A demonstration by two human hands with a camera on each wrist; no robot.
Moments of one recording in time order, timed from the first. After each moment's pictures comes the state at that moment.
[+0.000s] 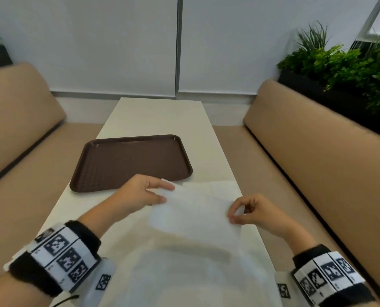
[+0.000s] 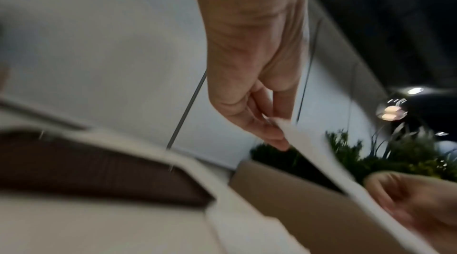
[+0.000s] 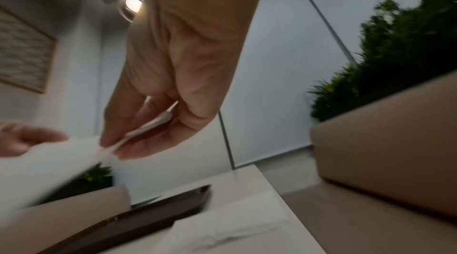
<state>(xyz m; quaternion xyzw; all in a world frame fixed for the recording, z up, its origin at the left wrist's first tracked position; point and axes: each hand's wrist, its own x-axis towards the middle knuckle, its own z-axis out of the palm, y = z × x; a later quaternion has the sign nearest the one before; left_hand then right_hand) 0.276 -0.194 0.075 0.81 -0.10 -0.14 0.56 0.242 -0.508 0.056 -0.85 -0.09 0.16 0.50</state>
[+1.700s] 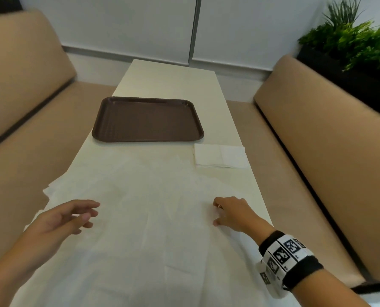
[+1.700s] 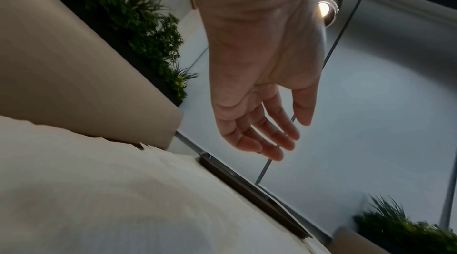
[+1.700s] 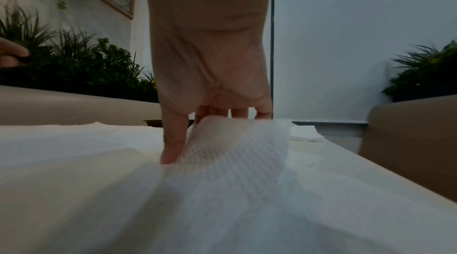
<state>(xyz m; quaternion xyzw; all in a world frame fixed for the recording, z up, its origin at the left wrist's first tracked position) 0.078 -0.050 0.010 0.79 0.04 -0.05 0.61 0.173 -0.432 -0.014 -0.97 -0.11 0.21 0.06</state>
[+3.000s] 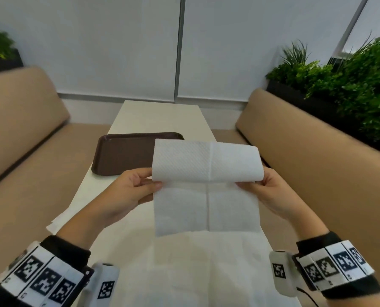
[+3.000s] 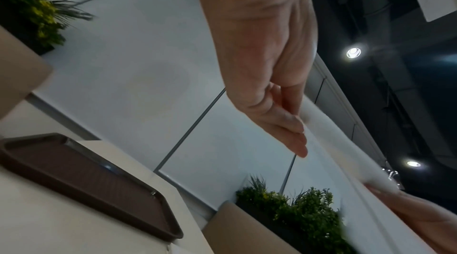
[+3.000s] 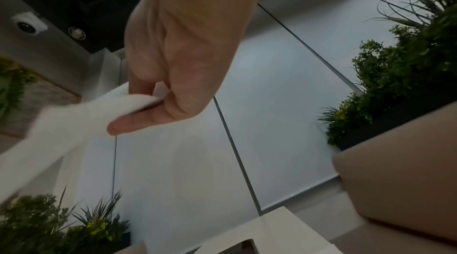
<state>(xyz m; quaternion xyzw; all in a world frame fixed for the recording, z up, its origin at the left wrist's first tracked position) 0.142 -0.145 0.112 0.63 -0.18 -0.13 0.74 0.126 -0.453 0.130 -0.76 -0.15 0.01 0.63</state>
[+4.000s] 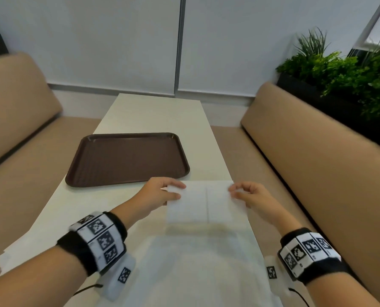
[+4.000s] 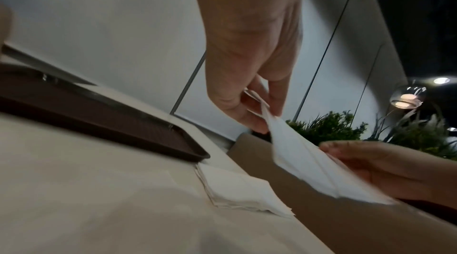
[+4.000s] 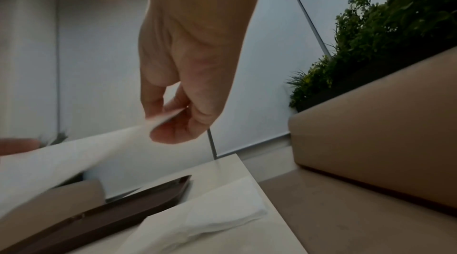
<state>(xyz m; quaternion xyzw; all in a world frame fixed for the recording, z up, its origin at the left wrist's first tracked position) 0.288 -0.234 0.045 0.76 -0.05 -0.15 0.63 0.273 -0.516 0.048 -0.82 0.01 0.08 0.56</state>
